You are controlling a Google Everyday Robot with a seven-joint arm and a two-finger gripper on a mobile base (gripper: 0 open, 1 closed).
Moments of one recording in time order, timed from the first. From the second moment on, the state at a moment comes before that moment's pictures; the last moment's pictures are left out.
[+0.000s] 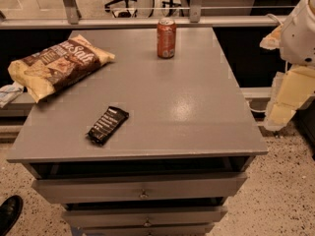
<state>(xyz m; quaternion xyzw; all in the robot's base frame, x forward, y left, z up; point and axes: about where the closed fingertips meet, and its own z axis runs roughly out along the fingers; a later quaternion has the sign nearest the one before) 0.438 -0.217 0.976 -0.60 0.78 -0.03 0.16</state>
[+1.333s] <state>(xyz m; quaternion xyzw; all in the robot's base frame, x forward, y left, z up) 0.485 -0.143 0.935 -0.61 0.76 0.05 0.24</state>
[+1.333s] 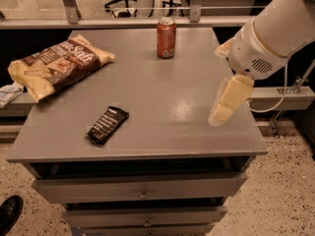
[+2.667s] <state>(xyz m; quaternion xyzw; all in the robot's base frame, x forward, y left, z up) 0.508 0.037 0.853 -0.59 0.71 0.24 0.31</state>
